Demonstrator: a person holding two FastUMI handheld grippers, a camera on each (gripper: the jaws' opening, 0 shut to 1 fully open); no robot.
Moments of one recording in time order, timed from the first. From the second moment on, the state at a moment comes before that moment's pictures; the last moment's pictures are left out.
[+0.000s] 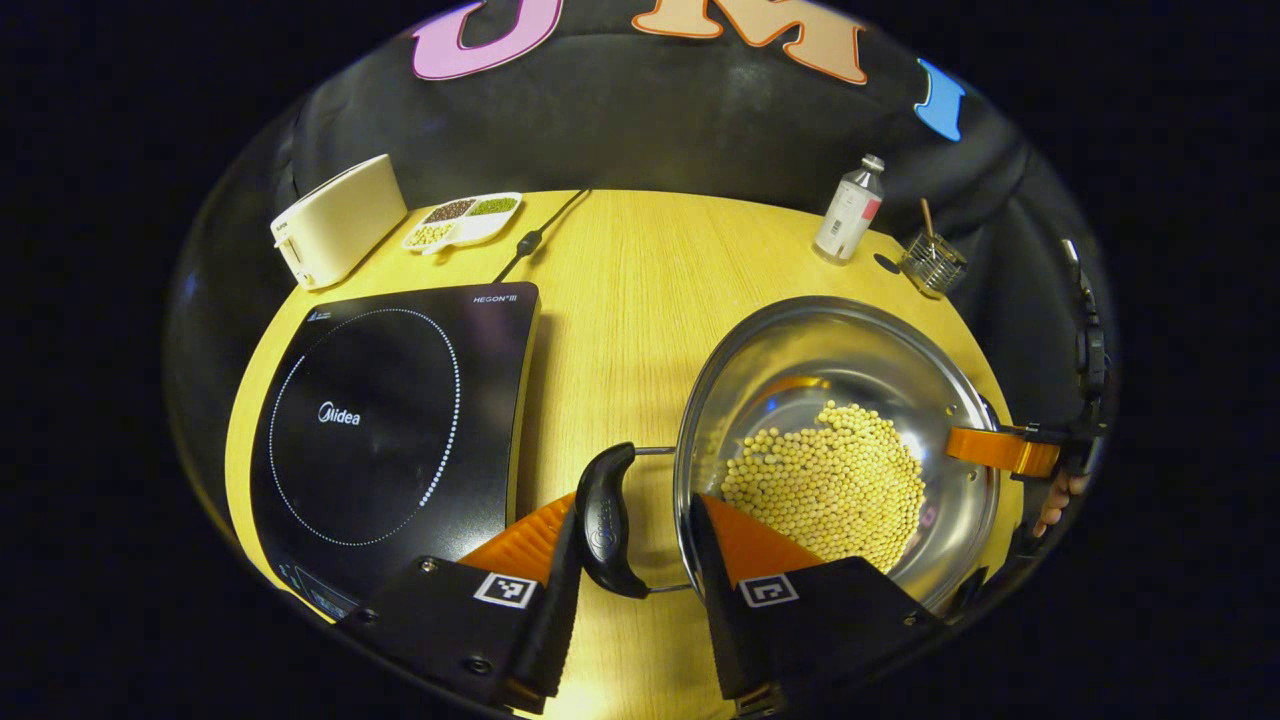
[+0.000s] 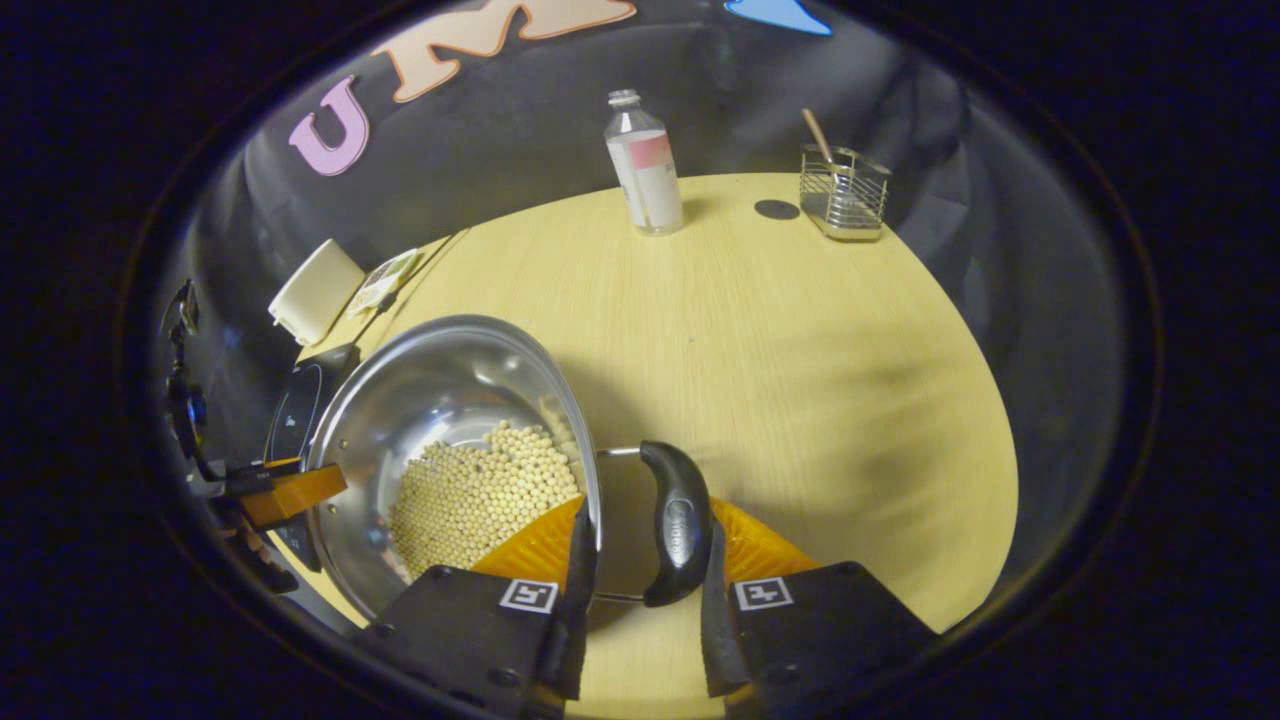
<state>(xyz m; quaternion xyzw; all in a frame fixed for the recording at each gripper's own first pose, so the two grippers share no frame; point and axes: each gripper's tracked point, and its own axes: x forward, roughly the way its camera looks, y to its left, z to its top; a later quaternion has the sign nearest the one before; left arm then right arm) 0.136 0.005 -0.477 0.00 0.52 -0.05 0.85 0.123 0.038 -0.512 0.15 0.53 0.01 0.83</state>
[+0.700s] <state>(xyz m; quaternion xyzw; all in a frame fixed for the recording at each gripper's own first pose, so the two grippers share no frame) 0.139 0.104 -0.395 0.02 0.50 -0.02 0.87 0.146 0.128 -0.469 0.20 0.51 0.05 0.83</state>
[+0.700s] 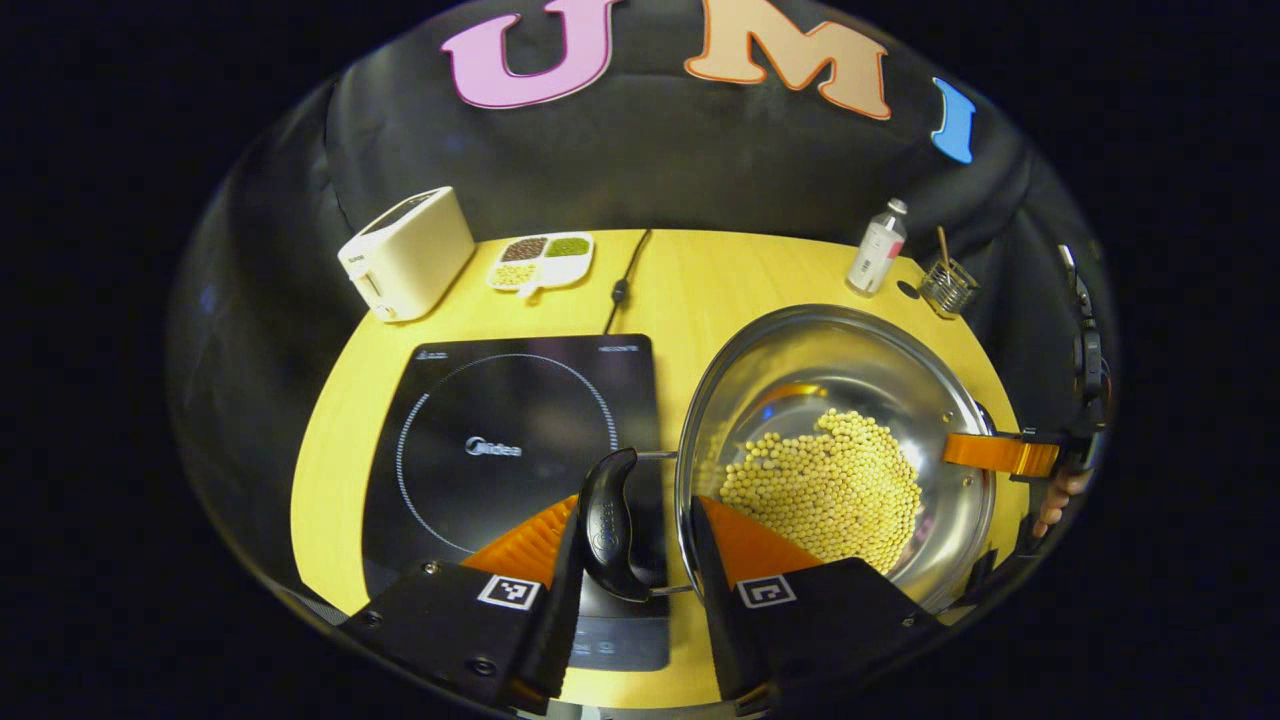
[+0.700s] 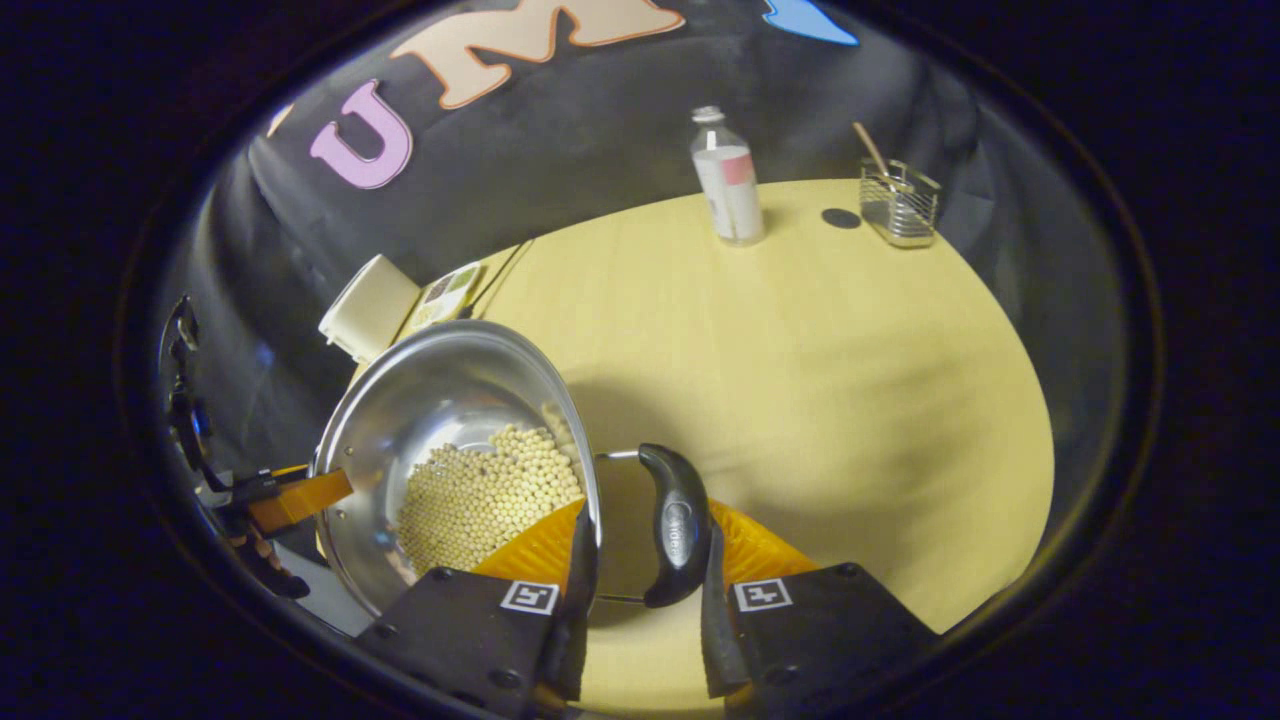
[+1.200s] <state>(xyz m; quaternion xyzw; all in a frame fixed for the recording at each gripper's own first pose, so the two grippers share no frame) 0.185 0.238 -0.410 0.01 0.48 -0.08 0.87 0.173 0.257 -0.449 0.18 0.52 0.01 0.83</state>
